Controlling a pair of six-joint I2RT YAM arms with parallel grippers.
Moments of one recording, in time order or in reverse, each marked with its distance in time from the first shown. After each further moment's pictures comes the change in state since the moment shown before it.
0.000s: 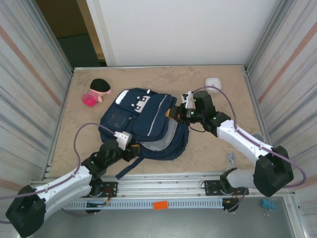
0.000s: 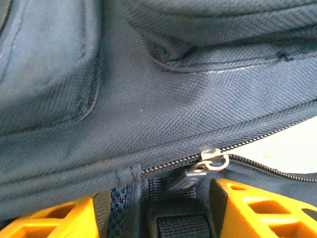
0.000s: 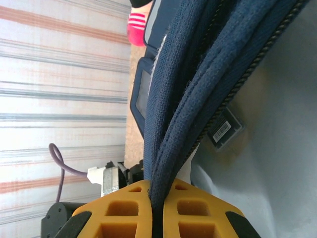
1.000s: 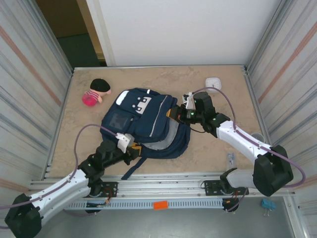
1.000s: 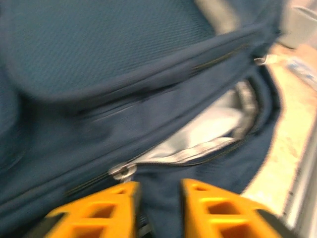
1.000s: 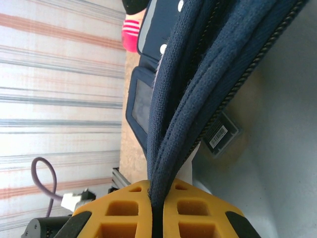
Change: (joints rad) left arm -0.013 -0.163 -0.002 -0.064 0.136 0.017; right arm -0.009 0.006 -0.031 0.041 0.021 -0.002
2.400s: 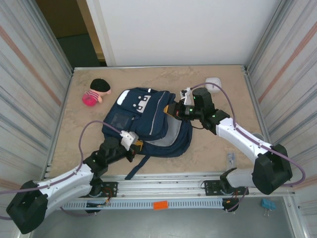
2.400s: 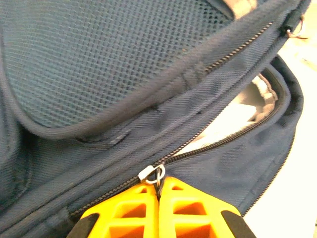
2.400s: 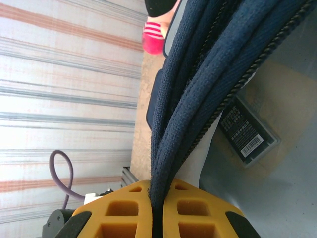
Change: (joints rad) left arm 0.000 0.200 0.020 0.210 0.058 0.130; right arm 0.021 0.019 0.074 -0.003 -0.020 -0.001
